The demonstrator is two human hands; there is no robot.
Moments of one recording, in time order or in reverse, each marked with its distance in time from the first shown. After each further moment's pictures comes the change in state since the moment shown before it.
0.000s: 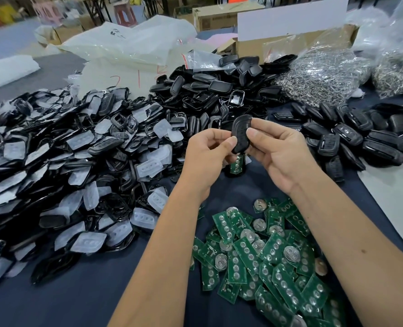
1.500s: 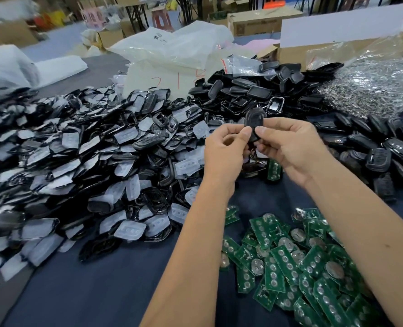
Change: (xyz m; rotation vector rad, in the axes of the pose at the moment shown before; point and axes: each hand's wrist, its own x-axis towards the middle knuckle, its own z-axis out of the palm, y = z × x) left_hand 0.002 0.014 -0.020 -0.074 0.233 0.020; right_hand 0.016 -0.002 0.053 -0.173 -0.053 0.067
